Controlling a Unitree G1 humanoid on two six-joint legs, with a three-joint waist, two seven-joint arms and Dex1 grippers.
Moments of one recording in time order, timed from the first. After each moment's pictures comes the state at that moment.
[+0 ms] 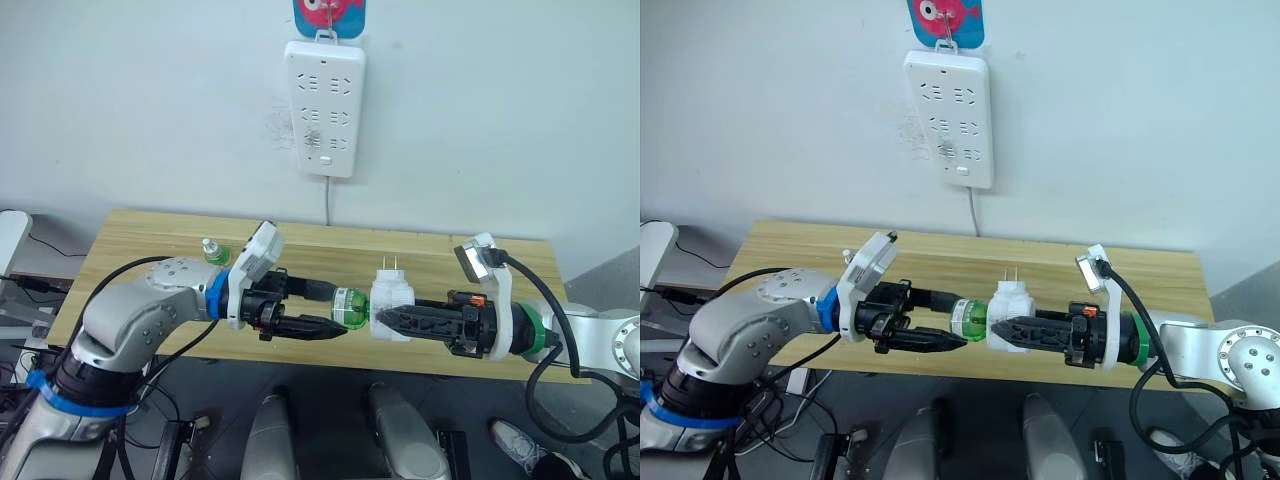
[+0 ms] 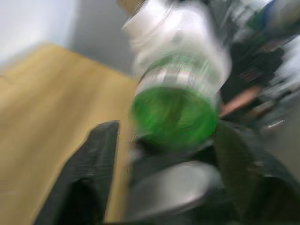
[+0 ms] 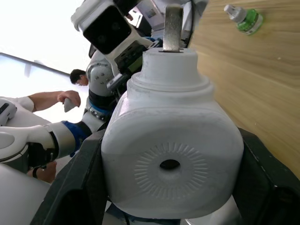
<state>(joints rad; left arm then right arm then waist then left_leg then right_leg) -0.33 0.78 -0.13 -0.31 -0.69 0.47 -1.14 -0.26 -0.90 0.04 -0.45 1.94 1.00 0.18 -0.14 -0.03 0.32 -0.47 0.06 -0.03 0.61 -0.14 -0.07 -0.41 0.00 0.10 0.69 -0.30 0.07</state>
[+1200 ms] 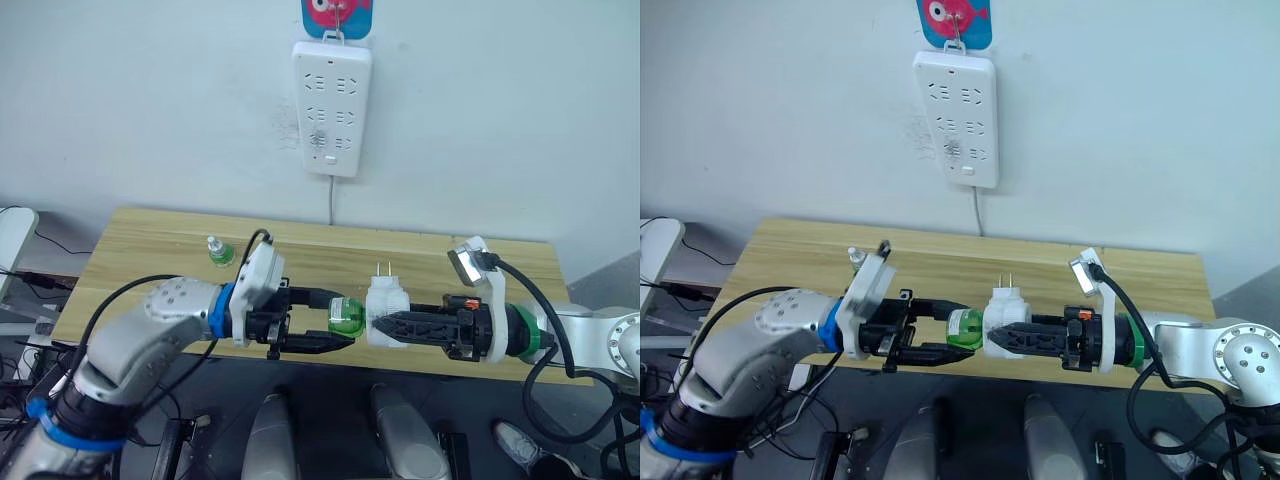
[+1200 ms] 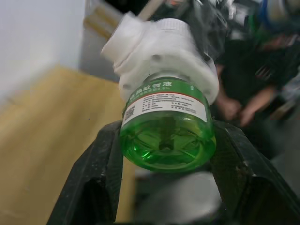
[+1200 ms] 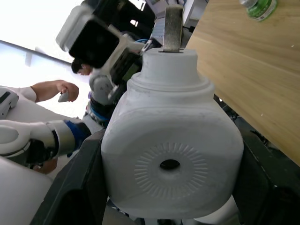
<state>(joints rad) -0.37 0.82 -0.15 -0.42 -0.98 0.74 -1.03 -0.29 -0.89 0.06 -0.45 1.94 1.02 0.19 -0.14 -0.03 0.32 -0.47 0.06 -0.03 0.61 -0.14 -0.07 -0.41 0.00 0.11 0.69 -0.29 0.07</state>
